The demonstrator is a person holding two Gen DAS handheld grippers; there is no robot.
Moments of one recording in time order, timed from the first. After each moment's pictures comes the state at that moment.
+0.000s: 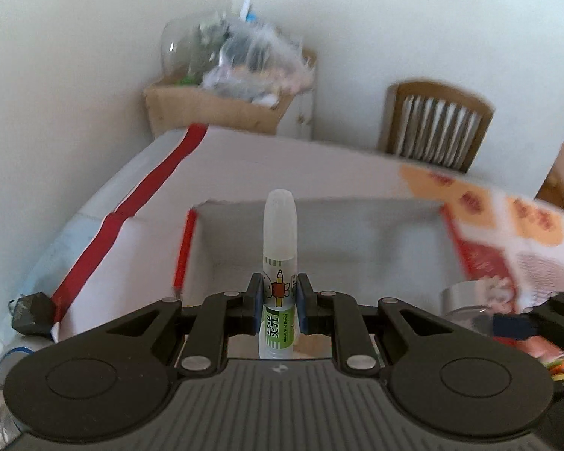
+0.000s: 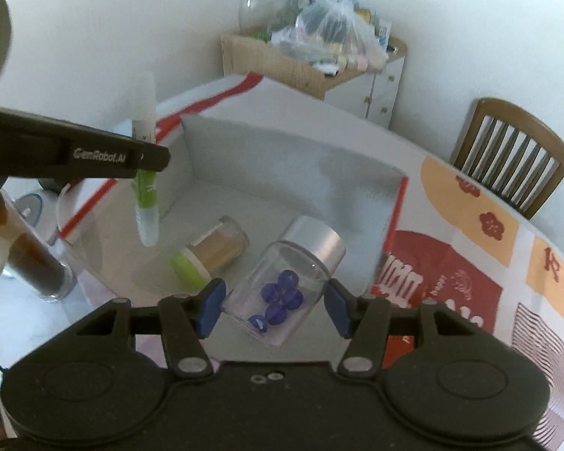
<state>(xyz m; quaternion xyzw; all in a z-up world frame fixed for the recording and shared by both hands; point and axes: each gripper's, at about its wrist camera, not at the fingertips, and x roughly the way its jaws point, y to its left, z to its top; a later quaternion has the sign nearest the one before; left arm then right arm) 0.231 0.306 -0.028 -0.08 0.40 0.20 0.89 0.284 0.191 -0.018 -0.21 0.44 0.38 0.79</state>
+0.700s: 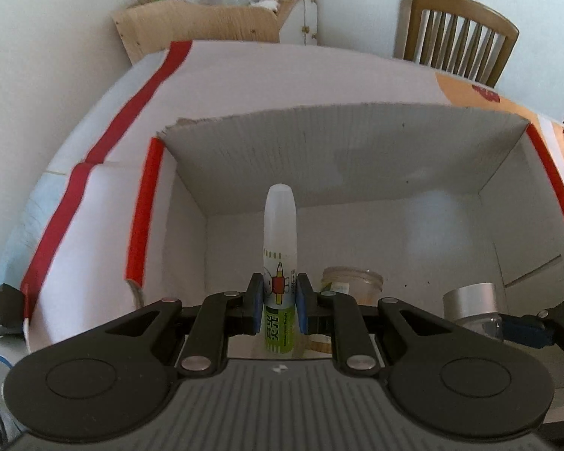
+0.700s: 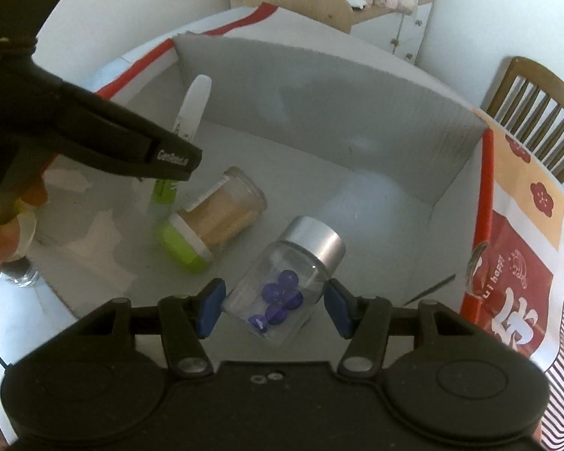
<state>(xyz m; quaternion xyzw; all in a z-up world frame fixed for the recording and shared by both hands) 0.291 0.347 -0.112 -0.07 0.51 0.18 0.84 0.298 0.239 -0.083 -0.24 0.51 0.36 0.74</state>
